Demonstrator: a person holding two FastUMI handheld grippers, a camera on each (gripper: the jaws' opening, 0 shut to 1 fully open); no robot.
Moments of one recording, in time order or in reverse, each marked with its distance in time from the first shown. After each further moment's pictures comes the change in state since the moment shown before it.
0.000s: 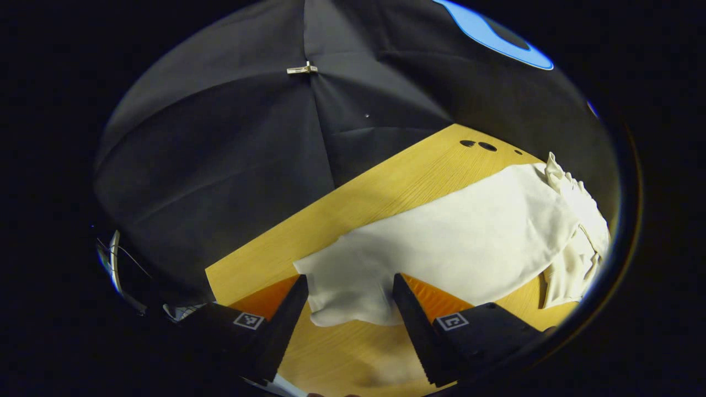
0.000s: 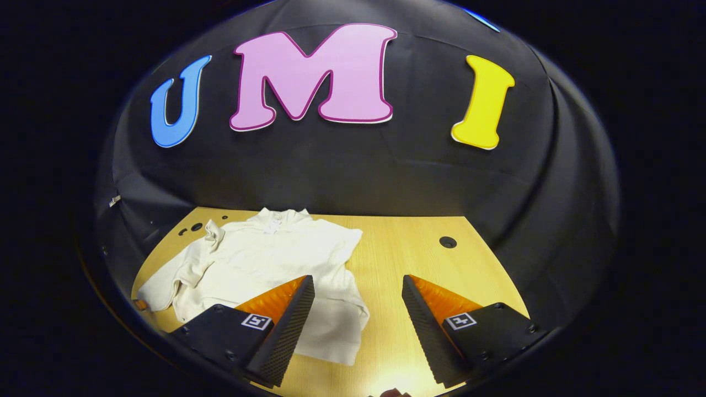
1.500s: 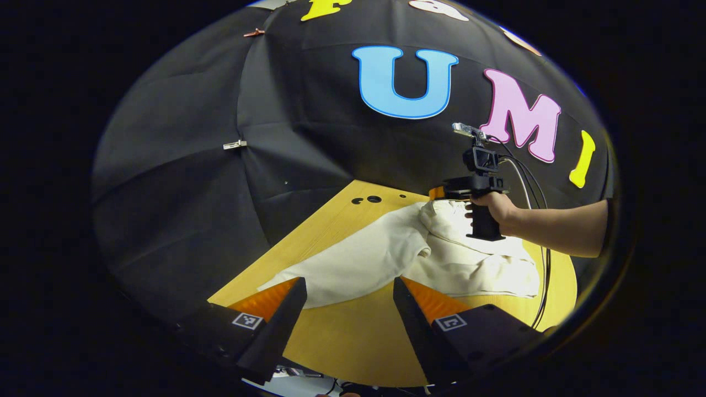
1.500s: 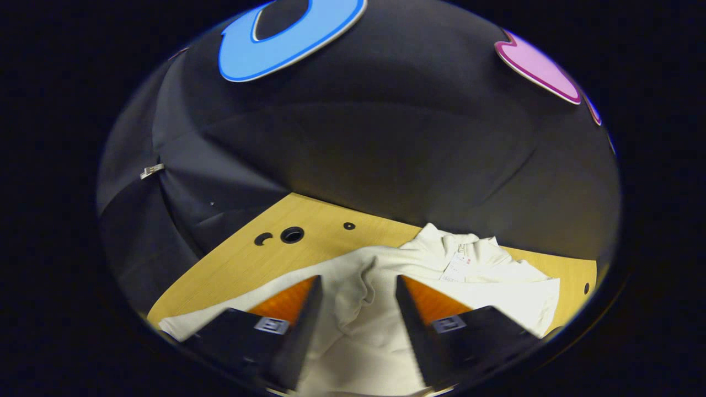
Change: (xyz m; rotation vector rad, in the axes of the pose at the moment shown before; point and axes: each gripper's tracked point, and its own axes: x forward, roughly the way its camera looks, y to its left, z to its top) left arm -0.202 -0.078 0.055 0.152 -0.248 -0.390; right arm 0.166 0.397 0.024 -0.196 0.055 0.477
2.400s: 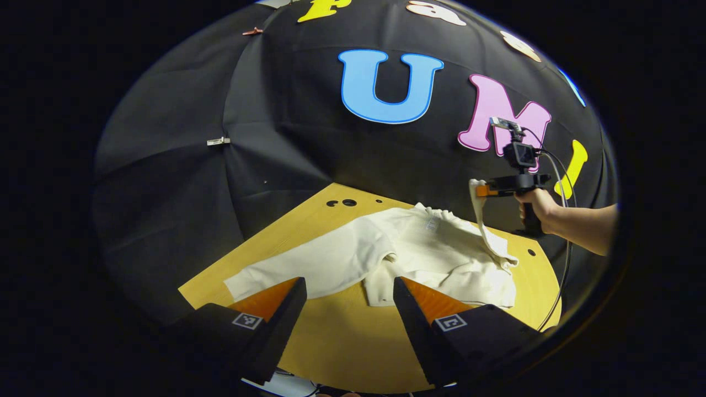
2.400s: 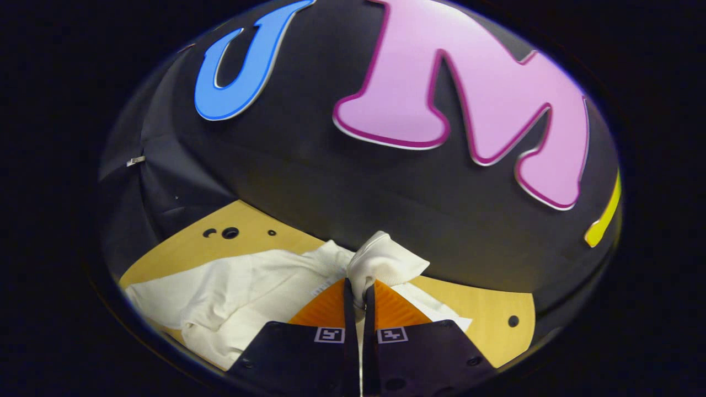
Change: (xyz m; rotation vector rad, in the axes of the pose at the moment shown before) left arm -0.014 -0.047 -0.008 -0.032 -0.032 -0.076; right arm -0.087 -0.134 0.048 -0.099 -0.079 -0.201
